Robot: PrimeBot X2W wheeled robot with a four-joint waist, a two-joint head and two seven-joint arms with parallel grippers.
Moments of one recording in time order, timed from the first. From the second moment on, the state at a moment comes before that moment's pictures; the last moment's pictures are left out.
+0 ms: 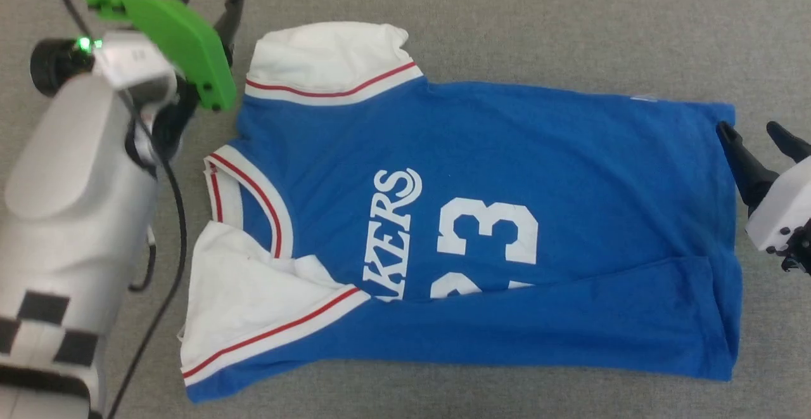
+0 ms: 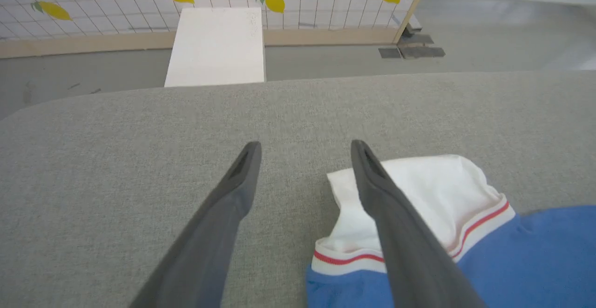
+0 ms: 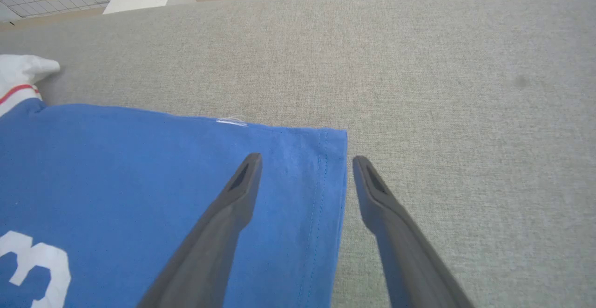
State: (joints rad) left arm -0.94 0.40 -0.44 0.51 -0.67 0.01 0.29; right arm -0.35 -0.28 -0.17 0.00 0.39 0.13 0.58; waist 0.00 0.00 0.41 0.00
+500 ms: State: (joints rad) left arm -1.16 0.37 -0.56 0.72 -0.69 0.05 0.84; right arm -0.36 -0.29 -0.18 -0.05 0.39 0.13 0.60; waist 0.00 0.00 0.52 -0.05
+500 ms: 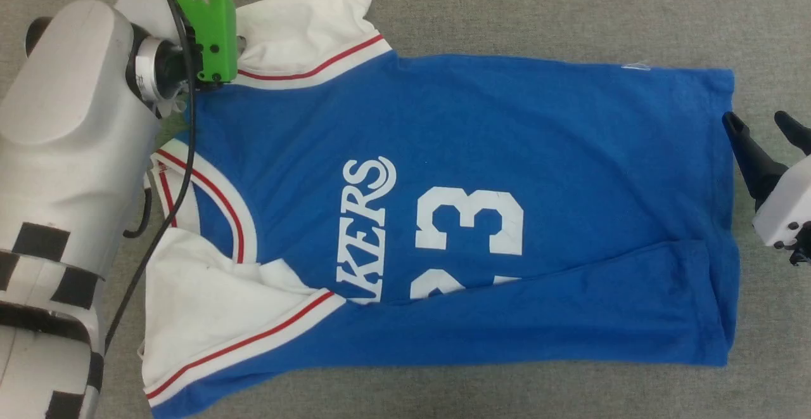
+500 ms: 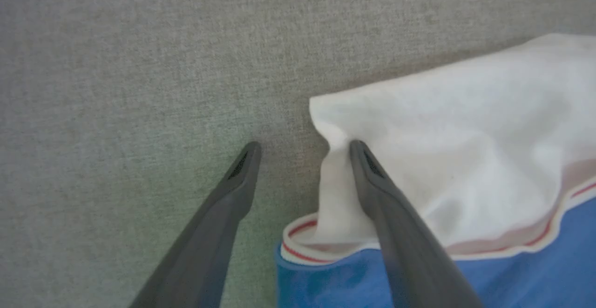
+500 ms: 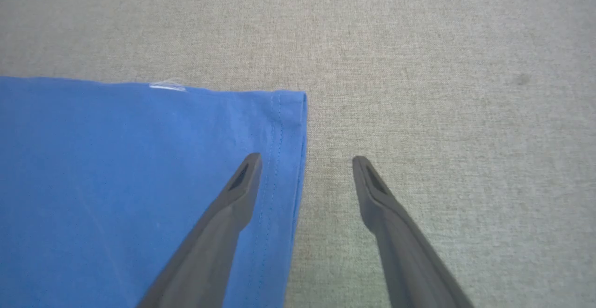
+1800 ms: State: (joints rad) left arm -1.16 0.39 -0.56 0.53 -0.77 0.00 0.88; right arm -0.70 -0.42 0.06 0.05 0.29 0.13 1.18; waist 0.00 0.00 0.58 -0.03
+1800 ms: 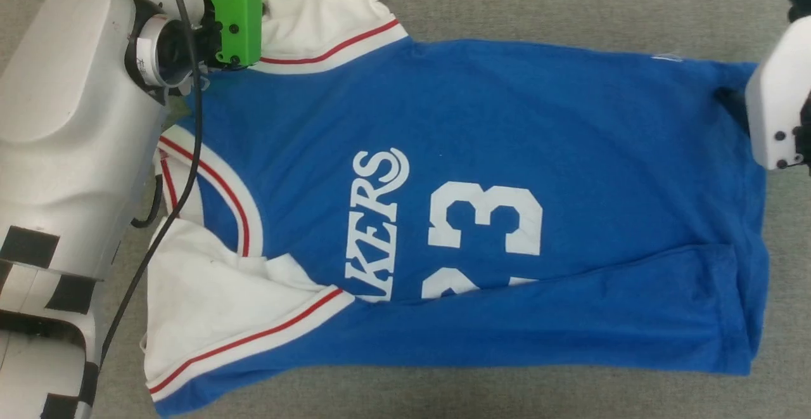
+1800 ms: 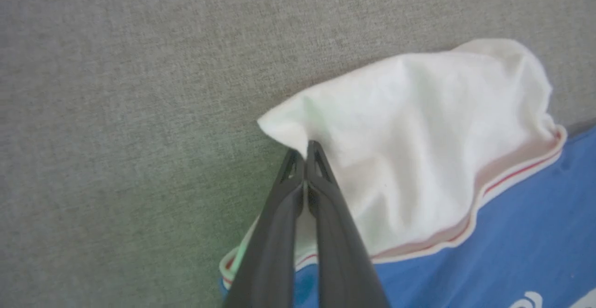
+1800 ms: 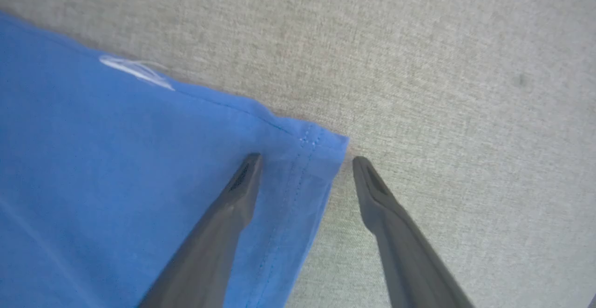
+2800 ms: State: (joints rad) left arm -1.07 0.45 -0.48 0.39 -0.84 -0.04 0.75; right arm -0.68 -0.39 0.04 0.07 0.32 0.13 1.14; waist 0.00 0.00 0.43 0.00
